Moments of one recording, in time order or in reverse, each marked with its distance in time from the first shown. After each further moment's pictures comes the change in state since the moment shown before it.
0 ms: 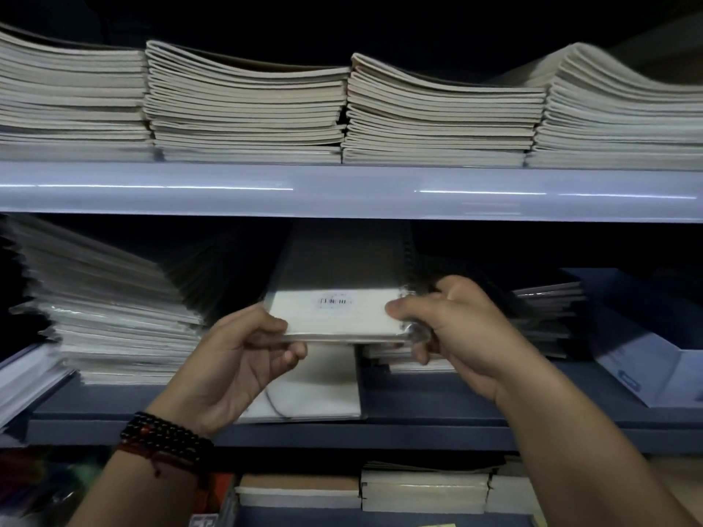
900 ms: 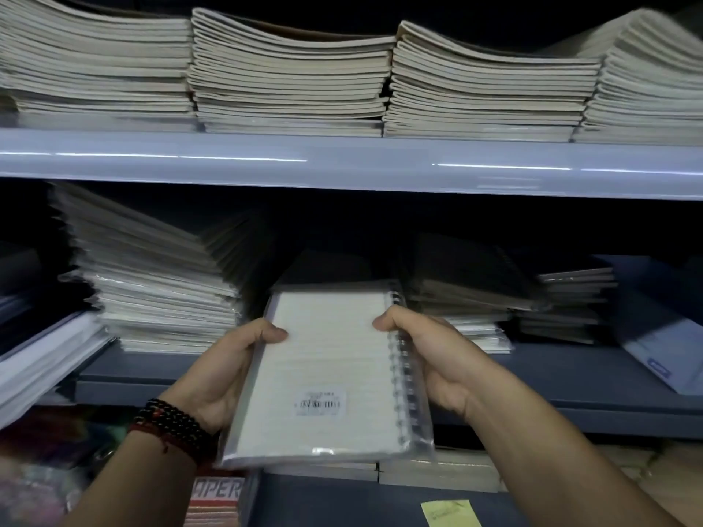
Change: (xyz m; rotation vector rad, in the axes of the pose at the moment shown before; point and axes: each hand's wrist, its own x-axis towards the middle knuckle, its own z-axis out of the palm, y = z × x) left_hand -0.007 -0.014 -0.064 0.125 0.023 -0.353; right_hand 0.003 0.047 0.042 0.239 -0.215 0.400
